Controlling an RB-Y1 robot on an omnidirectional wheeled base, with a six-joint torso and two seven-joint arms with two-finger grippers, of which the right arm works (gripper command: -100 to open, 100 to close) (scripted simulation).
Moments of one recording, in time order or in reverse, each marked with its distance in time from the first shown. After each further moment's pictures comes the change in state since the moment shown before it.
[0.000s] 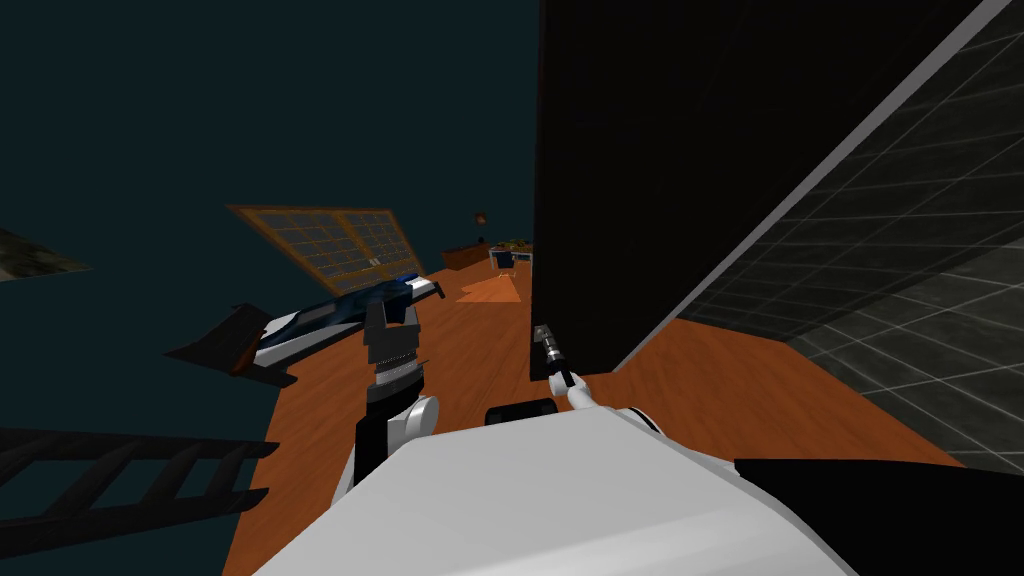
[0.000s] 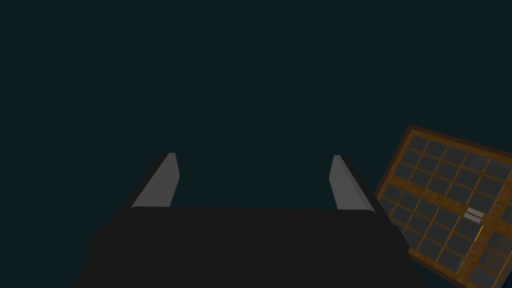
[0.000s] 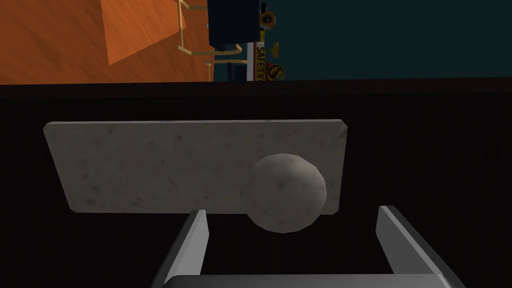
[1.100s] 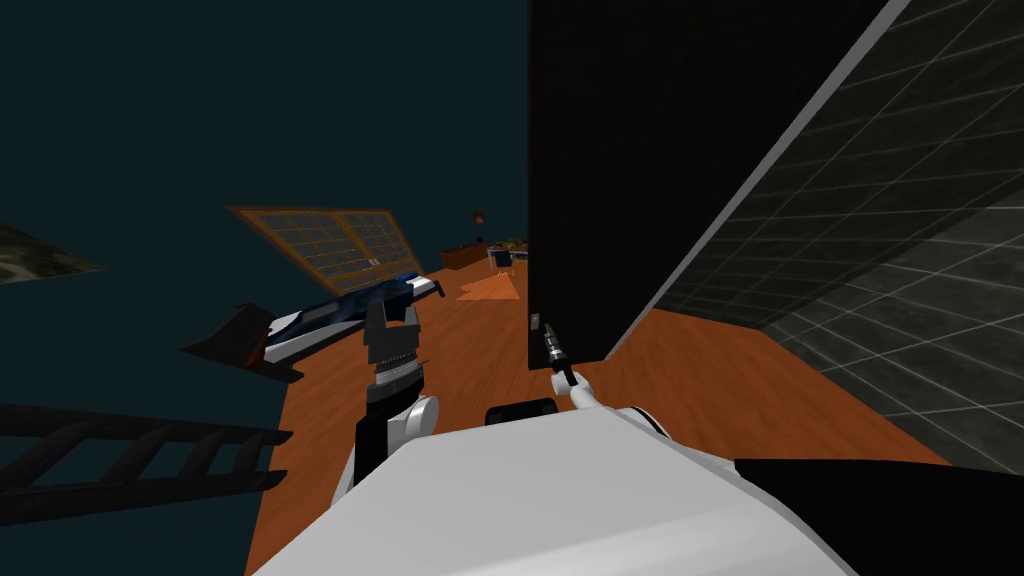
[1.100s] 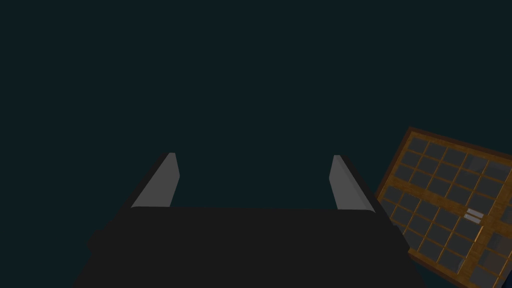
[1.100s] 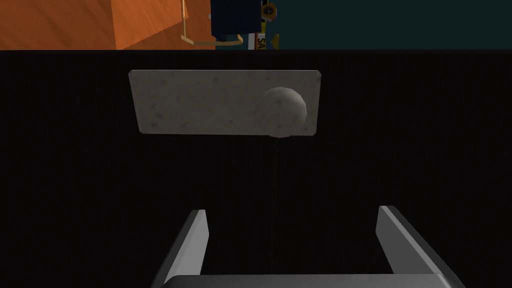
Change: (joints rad) arm 0.001 -0.024 0.001 -0.002 -0.003 0.003 0.002
